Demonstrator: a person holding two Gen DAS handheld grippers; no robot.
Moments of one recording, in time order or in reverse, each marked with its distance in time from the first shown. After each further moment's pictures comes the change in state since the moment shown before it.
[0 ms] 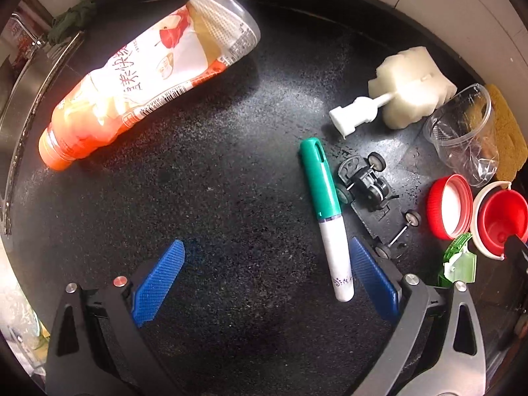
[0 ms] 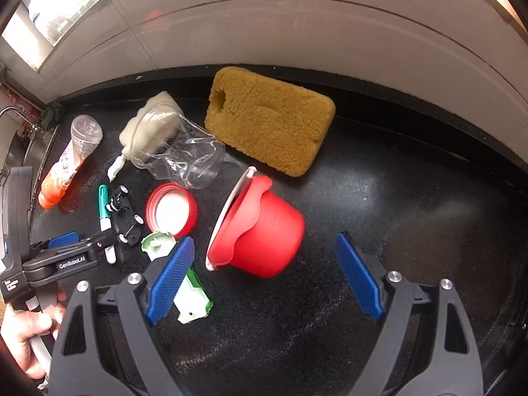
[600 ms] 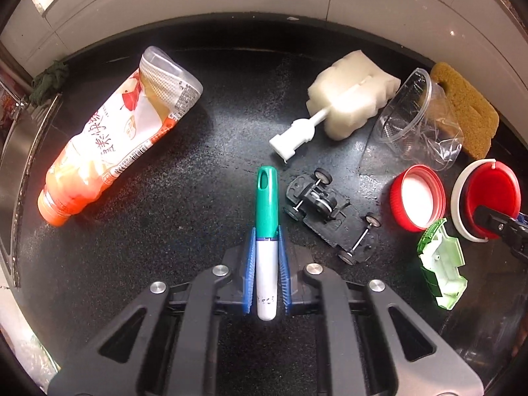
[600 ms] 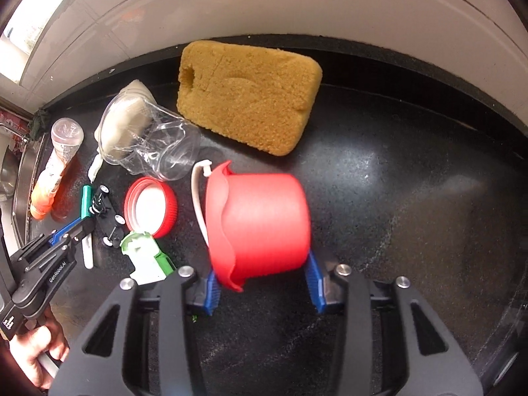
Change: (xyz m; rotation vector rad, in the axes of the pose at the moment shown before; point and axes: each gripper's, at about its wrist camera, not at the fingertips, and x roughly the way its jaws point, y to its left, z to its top) left arm -0.016 -0.033 0.010 0.173 -0.128 -0.024; right arm 0.015 -0.008 -0.004 0.054 0.050 -0.004
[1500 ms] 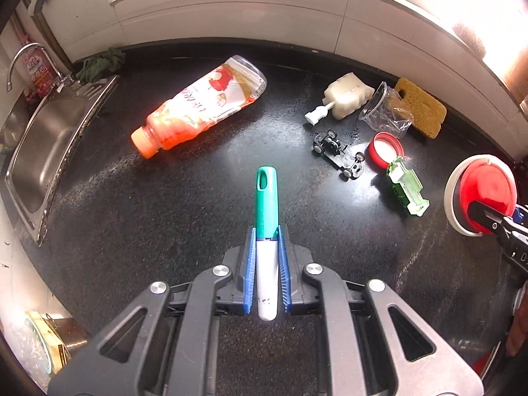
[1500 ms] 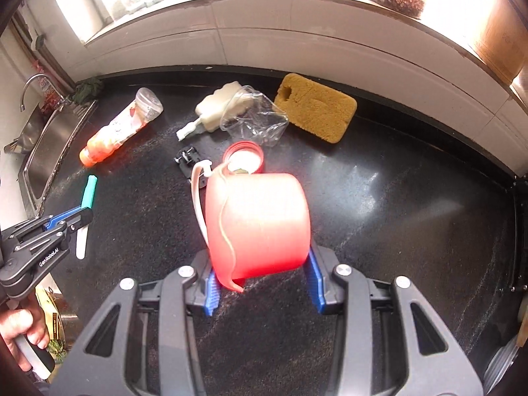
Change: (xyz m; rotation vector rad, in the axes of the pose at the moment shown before) left arm -0.125 0.057 -0.105 -0.047 -0.089 -0.024; right arm -0.103 0.083 -0.091 -0.176 -0.144 -0.012
